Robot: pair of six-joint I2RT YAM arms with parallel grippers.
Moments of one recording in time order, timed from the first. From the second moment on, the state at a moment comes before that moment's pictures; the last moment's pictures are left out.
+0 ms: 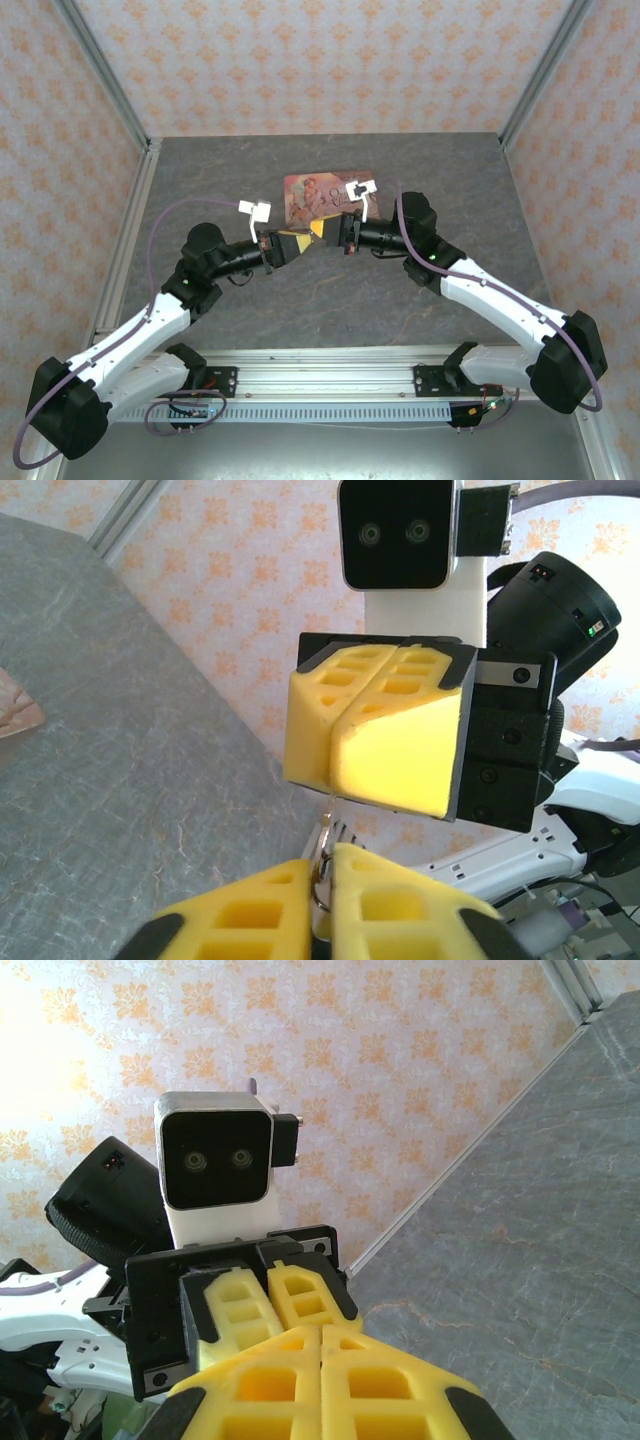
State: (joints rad) left arm -0.50 0.94 0.59 0.36 0.68 -0.80; right arm 0.68 1.18 0.87 0.24 -0.67 0.70
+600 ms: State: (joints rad) left arm -0.50 0.90 0.62 0.19 0.65 -0.67; right arm 0.68 1.18 0.85 0.24 -0.66 0.70
